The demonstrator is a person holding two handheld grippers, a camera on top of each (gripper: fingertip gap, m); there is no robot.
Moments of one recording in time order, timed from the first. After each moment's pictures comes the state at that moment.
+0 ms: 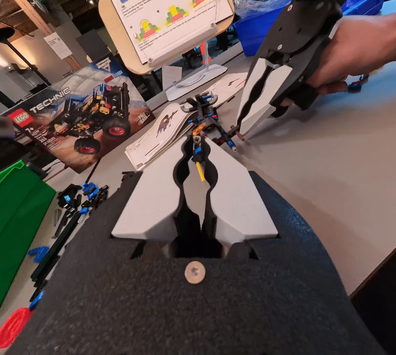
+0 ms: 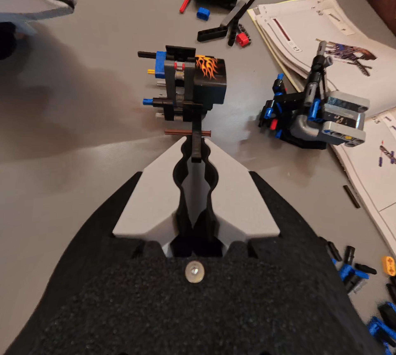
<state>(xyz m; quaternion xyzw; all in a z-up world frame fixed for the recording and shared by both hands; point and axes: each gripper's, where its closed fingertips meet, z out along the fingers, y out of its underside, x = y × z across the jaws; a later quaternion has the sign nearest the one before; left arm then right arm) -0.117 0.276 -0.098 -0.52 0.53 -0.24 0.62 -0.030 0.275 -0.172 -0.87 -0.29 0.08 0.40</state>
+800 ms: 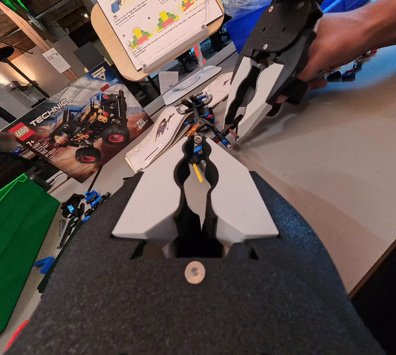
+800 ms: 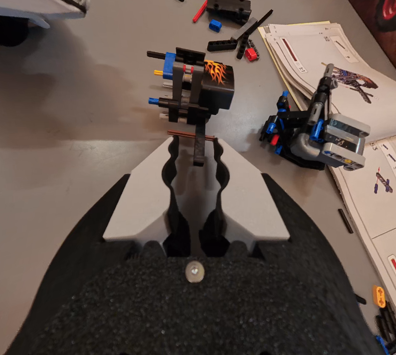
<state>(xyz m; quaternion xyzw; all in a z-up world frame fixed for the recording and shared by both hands) -0.115 0.271 -0.101 -0.50 0.56 -0.23 0.63 -0.035 0.281 -0.172 -0.84 -0.34 0.08 0.42</state>
